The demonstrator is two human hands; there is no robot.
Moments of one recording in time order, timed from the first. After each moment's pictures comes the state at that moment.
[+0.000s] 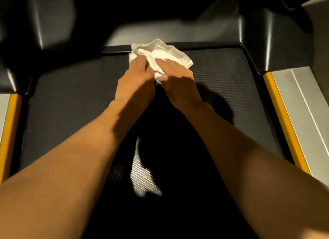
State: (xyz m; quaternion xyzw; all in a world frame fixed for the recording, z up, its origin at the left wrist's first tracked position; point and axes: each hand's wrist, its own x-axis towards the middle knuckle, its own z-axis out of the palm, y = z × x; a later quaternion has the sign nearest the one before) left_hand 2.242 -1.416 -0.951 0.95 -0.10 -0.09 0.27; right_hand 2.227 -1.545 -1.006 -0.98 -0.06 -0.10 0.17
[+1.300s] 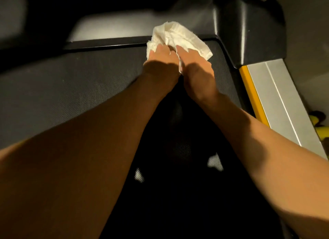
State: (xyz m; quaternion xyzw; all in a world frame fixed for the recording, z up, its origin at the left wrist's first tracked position) left_hand 2.259 -1.535 -0.959 0.96 -0.23 -0.12 0.11; right_hand 2.204 -1.642 -0.991 -0.98 0.06 -0.07 0.18
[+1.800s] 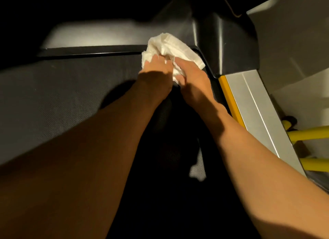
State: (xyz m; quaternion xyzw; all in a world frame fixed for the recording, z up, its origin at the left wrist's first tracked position) left_hand 2.250 -1.562 -0.954 0.95 -0.29 -0.12 0.07; right_hand 2.189 -1.673 -0.967 -0.94 0.15 -0.03 0.30
